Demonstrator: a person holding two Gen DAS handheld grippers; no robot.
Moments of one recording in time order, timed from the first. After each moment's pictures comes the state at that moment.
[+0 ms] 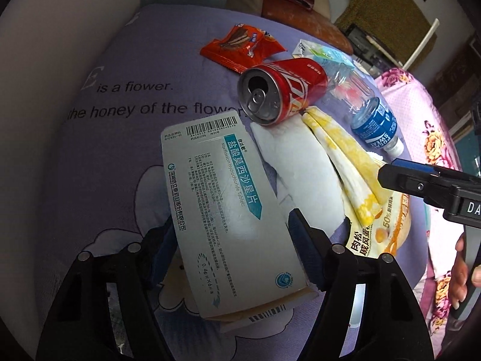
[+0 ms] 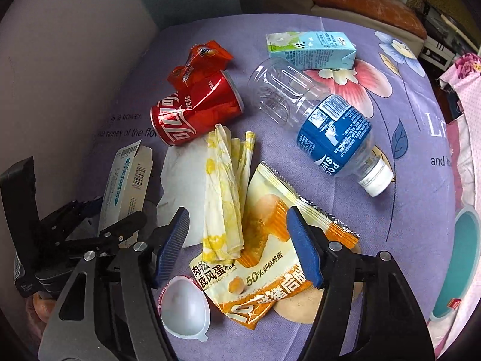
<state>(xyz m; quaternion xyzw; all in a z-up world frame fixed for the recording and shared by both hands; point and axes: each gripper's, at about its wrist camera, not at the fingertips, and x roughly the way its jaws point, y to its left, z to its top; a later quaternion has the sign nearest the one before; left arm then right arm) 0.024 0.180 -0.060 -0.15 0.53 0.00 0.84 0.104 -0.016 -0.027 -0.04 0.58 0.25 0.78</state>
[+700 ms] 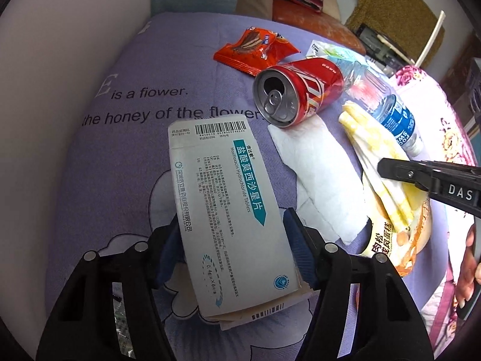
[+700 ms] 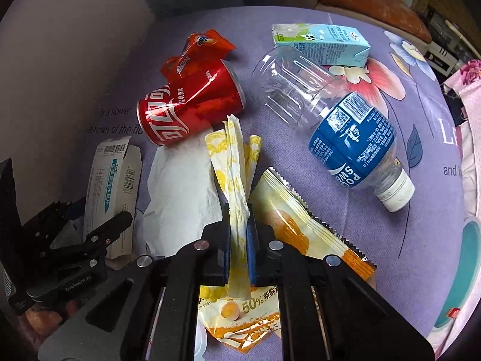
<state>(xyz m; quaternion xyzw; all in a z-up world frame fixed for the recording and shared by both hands) 0.022 0.171 -0.063 -0.12 0.51 0.04 0.85 0.110 -0.011 -0.045 -0.05 0.57 0.25 0.78</state>
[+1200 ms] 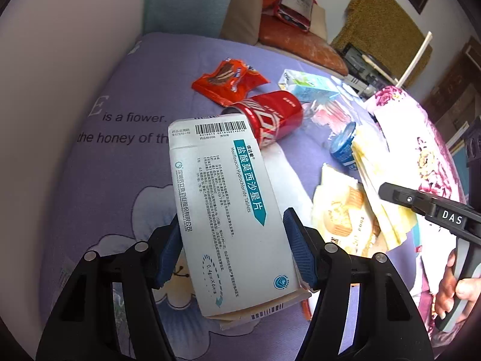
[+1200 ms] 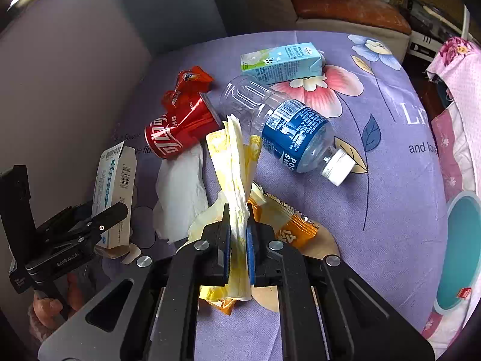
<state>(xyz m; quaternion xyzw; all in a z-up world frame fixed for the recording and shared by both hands) 0.018 0.153 -0.024 -0.15 0.48 0.01 0.86 0.095 -0.071 -0.012 0.02 0.54 0.24 0.81</state>
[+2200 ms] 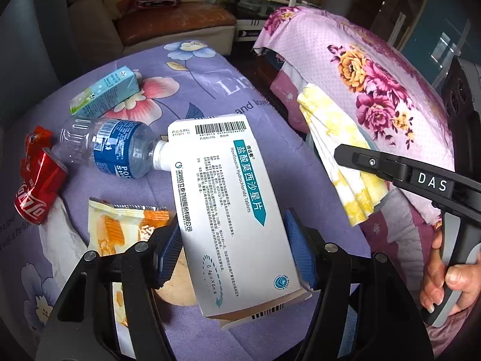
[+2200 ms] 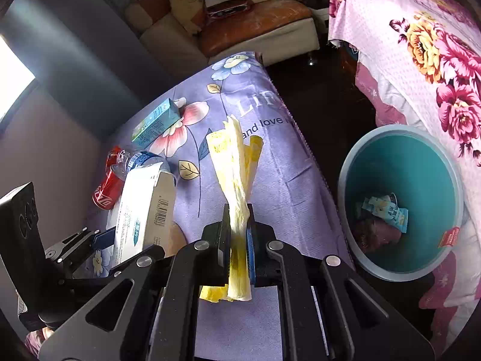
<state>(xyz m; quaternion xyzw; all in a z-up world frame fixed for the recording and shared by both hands) 0.073 -0.117 -0.012 0.03 0.51 -0.17 0.84 0.078 -0.299 -0.017 0.19 0.49 0.13 0.84</state>
